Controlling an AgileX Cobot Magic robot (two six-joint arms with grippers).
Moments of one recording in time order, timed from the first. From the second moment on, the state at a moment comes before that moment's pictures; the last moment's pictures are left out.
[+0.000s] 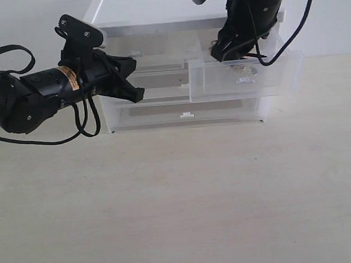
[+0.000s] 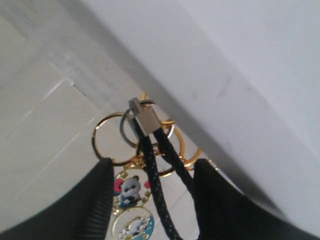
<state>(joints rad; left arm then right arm) -0.31 1.95 -1.05 0.41 -0.59 -0.10 0.39 1.97 -1.80 -0.09 1.00 -0.40</state>
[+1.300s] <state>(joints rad) -0.31 1.95 -1.05 0.41 -0.59 -0.10 0.39 1.99 -1.80 -0.19 0.99 -0.34</state>
